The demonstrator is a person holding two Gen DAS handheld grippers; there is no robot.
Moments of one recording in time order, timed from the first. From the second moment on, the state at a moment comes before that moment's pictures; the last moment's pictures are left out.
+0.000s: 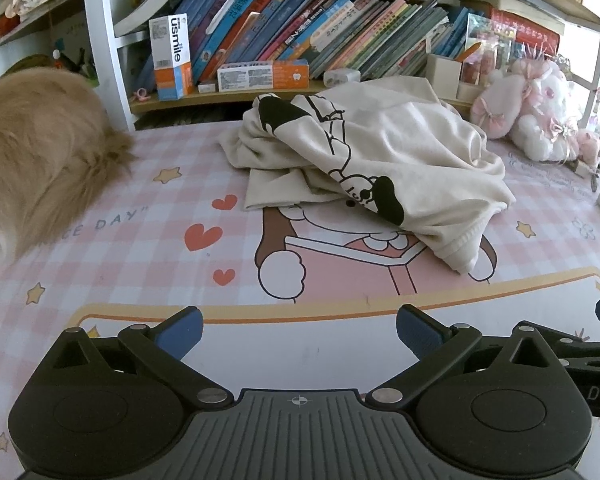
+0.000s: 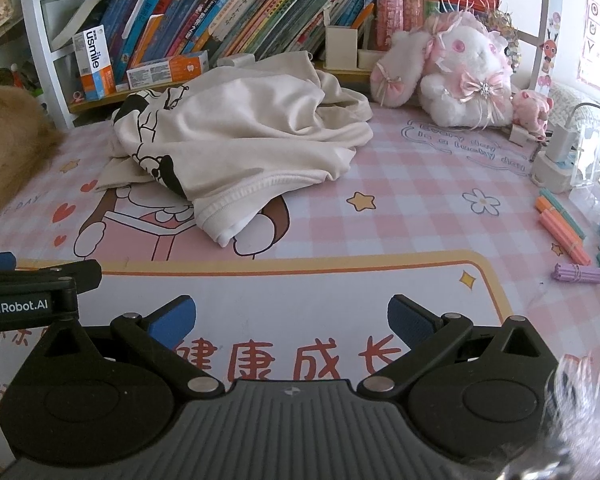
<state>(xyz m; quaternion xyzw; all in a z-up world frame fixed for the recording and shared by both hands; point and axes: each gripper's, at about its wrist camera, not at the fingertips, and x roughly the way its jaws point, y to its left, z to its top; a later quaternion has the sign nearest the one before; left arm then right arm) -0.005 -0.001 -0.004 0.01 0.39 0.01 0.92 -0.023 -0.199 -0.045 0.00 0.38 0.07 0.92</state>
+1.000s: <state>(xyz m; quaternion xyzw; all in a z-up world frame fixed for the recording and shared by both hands) -0.005 0.007 -0.005 0.01 0.39 0.01 0.92 -0.022 -0.193 -0.046 0.00 0.39 0.07 0.92</state>
